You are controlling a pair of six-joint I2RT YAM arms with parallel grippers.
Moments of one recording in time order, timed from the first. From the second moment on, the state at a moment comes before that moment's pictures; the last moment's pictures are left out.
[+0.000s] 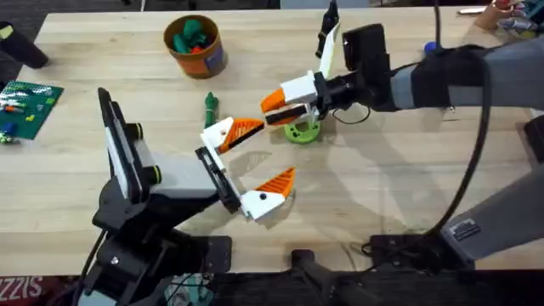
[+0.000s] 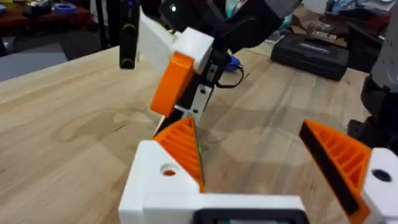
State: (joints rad) left arm -0.37 0.00 0.01 -0.06 0.65 -0.08; right arm 0.36 1.83 0.88 0.19 -1.36 0.59
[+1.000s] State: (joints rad) left arm -0.37 0.00 0.01 -0.06 0.65 -0.08; right arm 0.51 1.83 0.94 0.19 -1.42 0.60
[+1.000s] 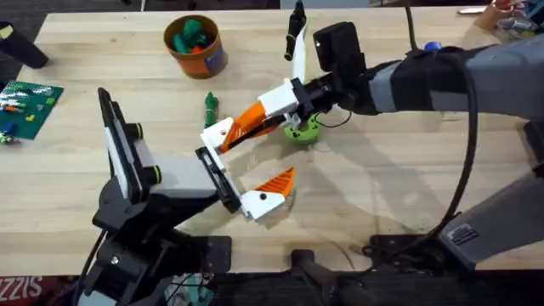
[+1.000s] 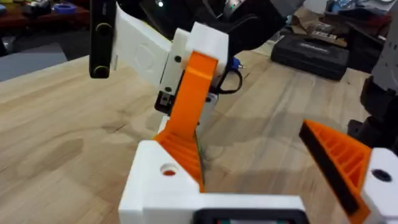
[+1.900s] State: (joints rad) left arm -0.37 0.00 0.01 -0.06 0.65 -0.10; right arm 0.51 1.82 0.95 0.19 -1.45 0.62
